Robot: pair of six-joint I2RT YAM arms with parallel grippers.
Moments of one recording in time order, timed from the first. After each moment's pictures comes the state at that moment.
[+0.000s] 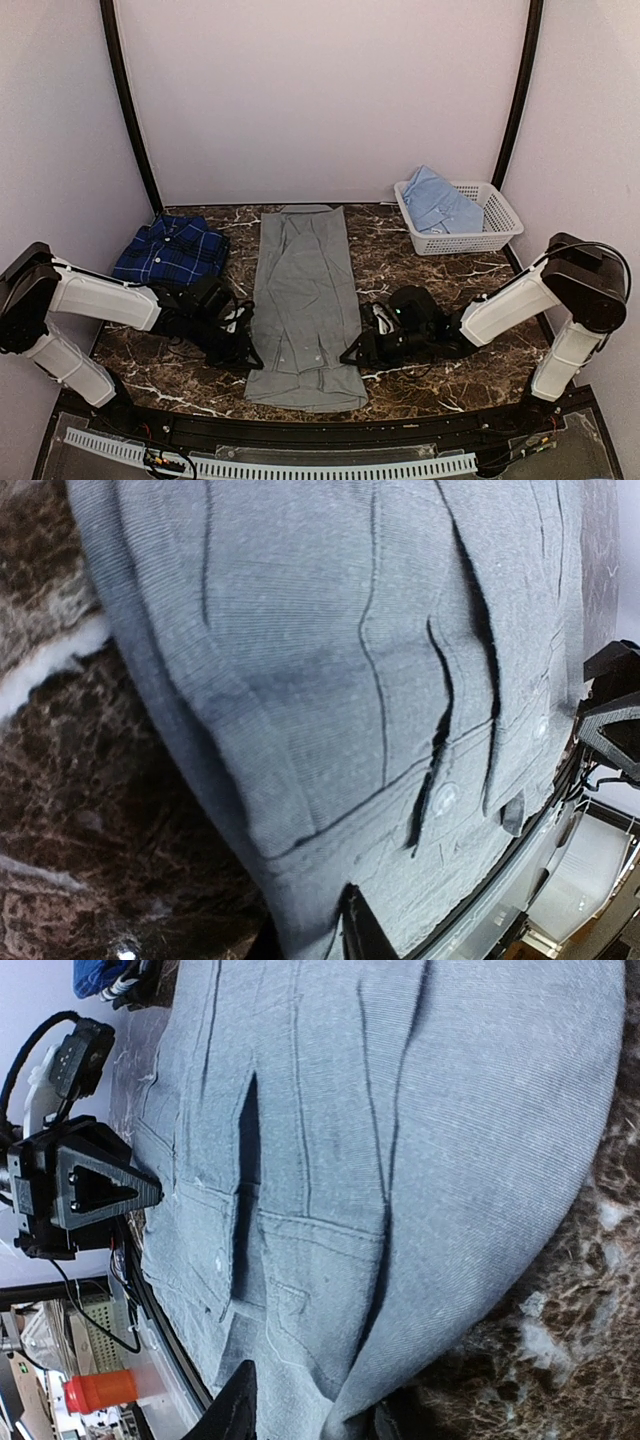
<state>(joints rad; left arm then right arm) -0.75 1.46 0.58 -0.22 0.45 -0.79 0.96 1.69 0.57 0.39 -0.42 0.94</state>
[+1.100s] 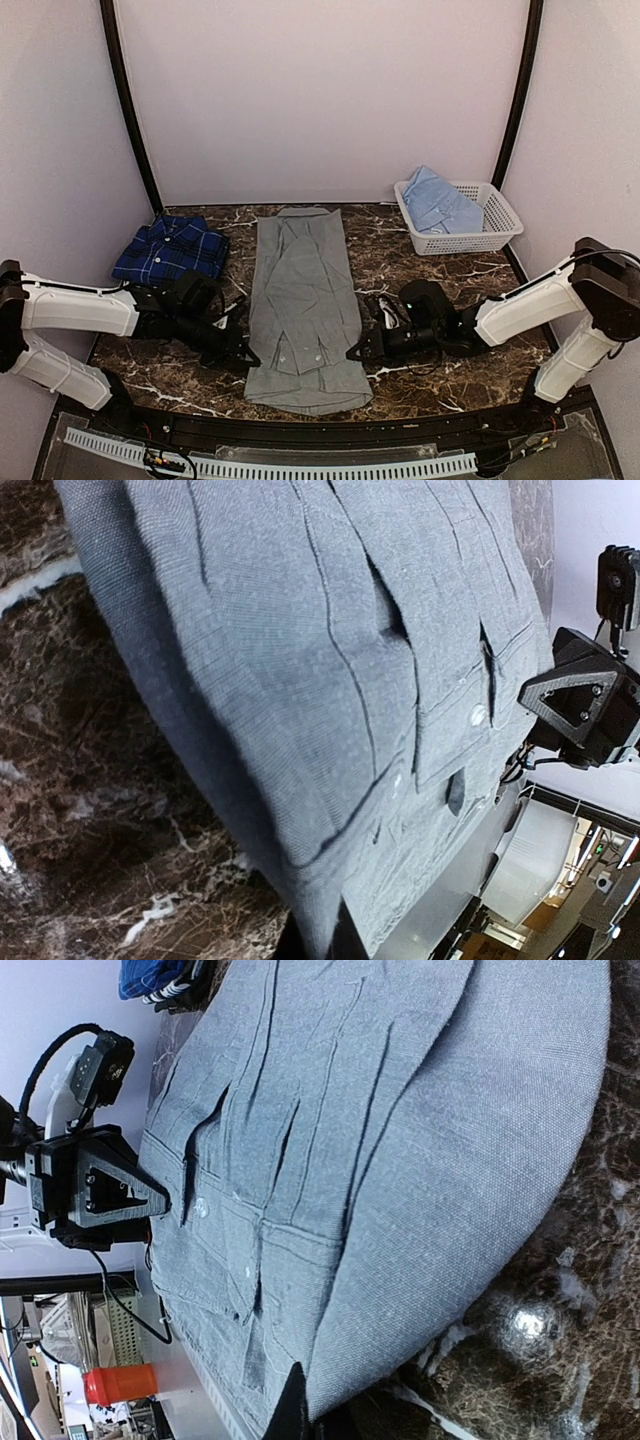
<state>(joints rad) -0.75 1.29 0.53 -0.23 0.54 -0.88 0.96 1.56 0.54 0.37 -0.43 0.96</state>
